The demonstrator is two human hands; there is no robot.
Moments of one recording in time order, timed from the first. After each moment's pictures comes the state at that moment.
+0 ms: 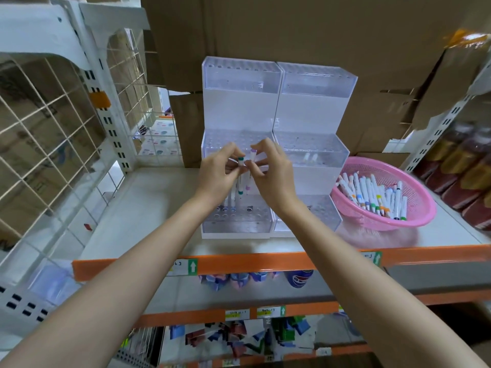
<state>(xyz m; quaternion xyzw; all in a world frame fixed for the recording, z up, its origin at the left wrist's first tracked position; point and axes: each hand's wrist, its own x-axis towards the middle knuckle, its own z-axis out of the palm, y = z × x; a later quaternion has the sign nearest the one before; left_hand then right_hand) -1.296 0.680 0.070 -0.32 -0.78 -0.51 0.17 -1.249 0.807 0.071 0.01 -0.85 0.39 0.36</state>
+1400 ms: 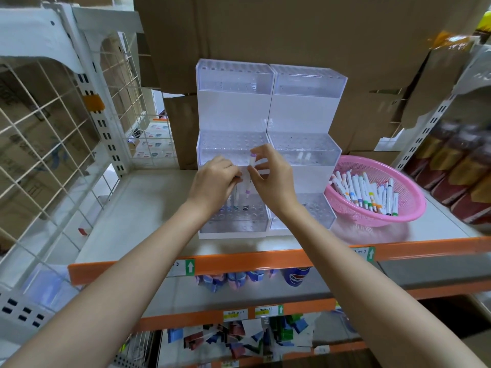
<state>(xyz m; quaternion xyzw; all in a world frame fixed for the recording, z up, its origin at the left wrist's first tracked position) -1.302 0.673 0.056 -0.44 -0.81 -0.26 0.29 -1.238 0.813 0.064 0.01 -0.84 0.40 0.37</state>
